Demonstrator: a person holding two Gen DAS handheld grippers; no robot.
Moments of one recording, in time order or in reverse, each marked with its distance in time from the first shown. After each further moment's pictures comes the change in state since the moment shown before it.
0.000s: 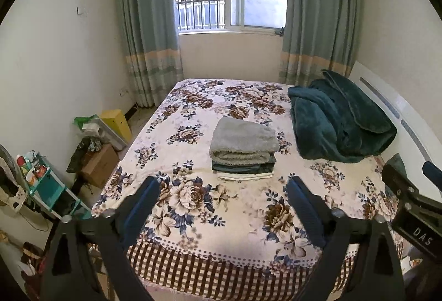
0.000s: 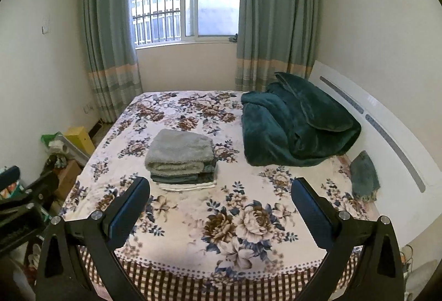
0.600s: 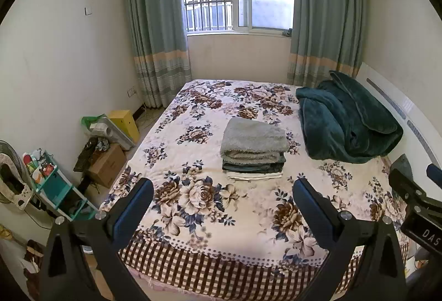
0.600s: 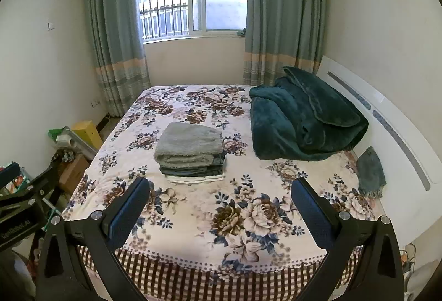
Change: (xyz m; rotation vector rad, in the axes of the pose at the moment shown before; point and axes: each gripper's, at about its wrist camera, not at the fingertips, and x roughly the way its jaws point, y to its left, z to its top) left arm -0.013 0.013 -0.015 -0.016 -0.017 0.050; right arm 0.001 0.009 -0.004 -0.018 0.027 0.044
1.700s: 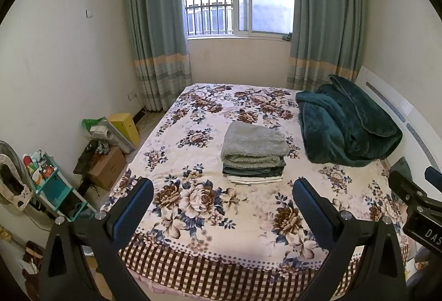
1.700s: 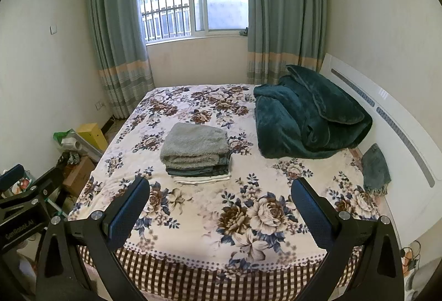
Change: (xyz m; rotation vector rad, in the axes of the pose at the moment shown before) left arm 0.000 0.004 0.015 0.015 -0.017 -0.012; right arm -0.002 0.007 0.004 0.014 0.007 0.025
